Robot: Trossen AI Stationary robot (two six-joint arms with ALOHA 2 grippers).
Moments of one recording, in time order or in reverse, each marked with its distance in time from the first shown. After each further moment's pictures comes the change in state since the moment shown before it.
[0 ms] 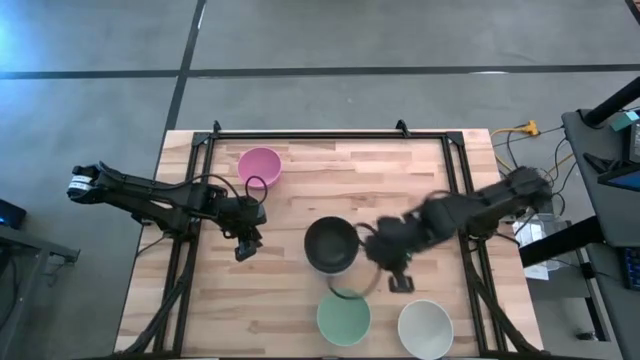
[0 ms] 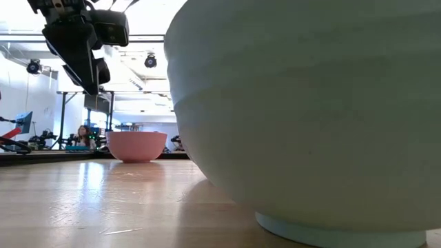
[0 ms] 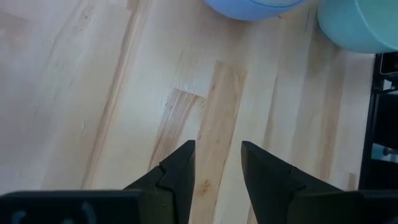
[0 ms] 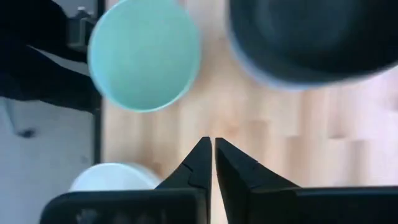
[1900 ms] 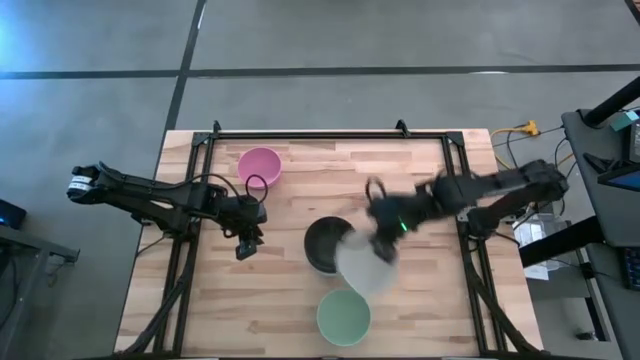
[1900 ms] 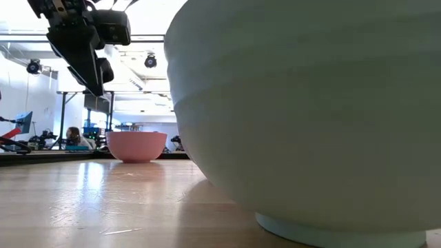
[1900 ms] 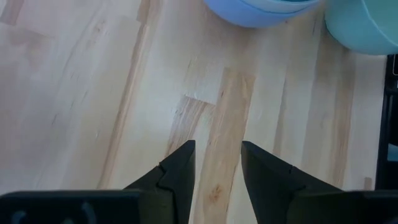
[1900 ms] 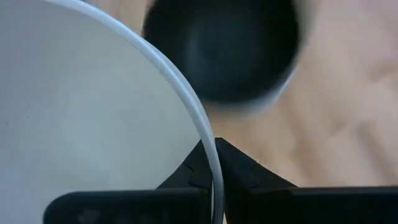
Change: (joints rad) left arm 0.010 0.001 0.001 0.006 -0.034 0.041; right arm -0.183 -0.142 -0.134 0.196 0.061 0.323
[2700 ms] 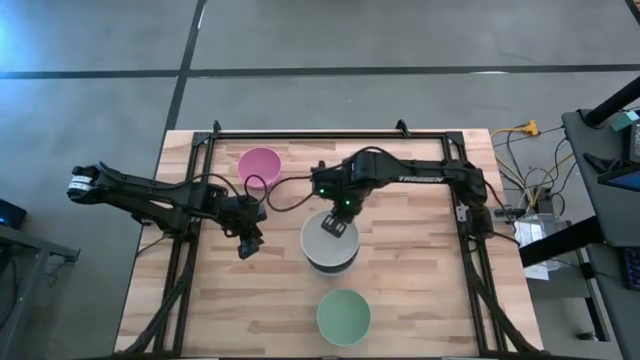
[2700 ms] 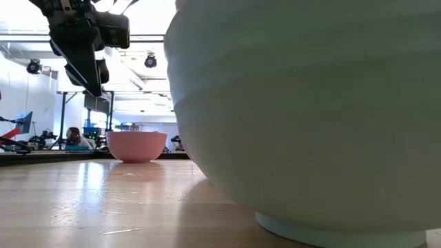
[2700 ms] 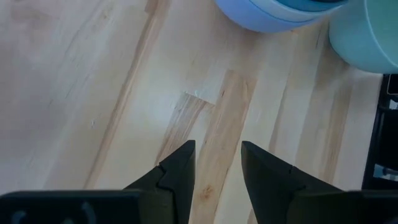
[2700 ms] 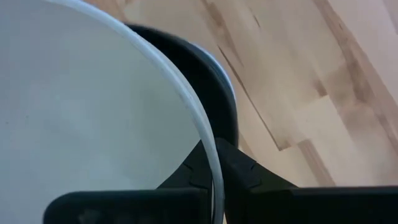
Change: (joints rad) left arm -0.001 0.000 0.001 -0.004 -0.001 -0.109; right arm -0.219 0.593 0.650 -0.473 -0.120 -0.163
